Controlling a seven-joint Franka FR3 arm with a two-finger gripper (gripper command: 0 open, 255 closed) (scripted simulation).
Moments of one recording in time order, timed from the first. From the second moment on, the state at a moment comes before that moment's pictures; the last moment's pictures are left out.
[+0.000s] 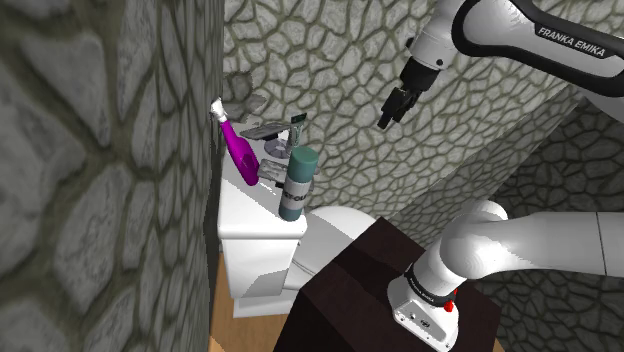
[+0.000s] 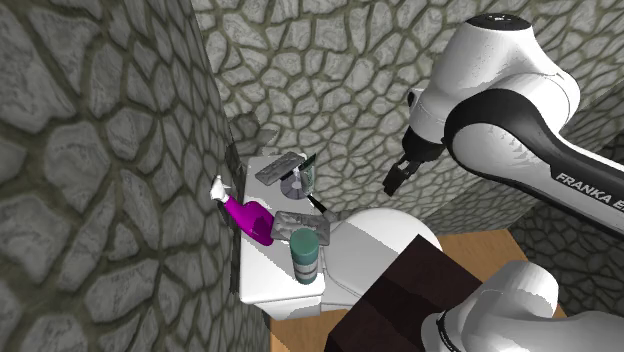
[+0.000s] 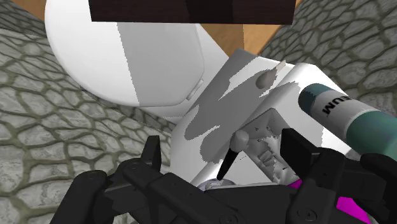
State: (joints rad) arm -0.02 -0.82 -0.03 -2.34 0.00 1.62 -0.08
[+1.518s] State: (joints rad) arm 0.09 -0.45 0.37 -2.16 0.14 1.78 0.30
